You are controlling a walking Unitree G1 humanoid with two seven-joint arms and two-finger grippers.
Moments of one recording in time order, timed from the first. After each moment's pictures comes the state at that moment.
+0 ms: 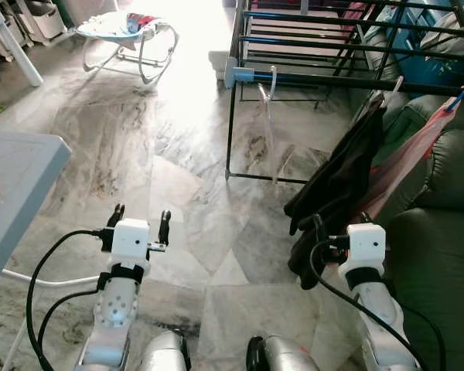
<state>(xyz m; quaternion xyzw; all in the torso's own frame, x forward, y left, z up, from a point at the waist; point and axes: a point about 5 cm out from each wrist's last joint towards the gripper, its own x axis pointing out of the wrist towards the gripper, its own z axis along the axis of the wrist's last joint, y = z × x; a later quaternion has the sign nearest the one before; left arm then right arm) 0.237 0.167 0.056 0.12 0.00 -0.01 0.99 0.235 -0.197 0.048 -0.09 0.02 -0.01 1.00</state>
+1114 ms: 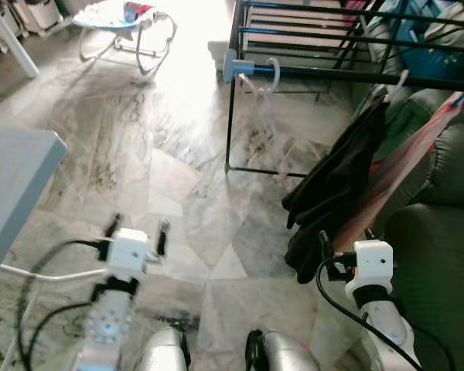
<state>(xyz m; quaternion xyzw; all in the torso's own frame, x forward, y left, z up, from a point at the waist) 0.222 0.176 0.063 0.14 -0.01 0.00 0.99 0.212 -0.202 0.042 -0.08 0.04 -0.01 1.00</state>
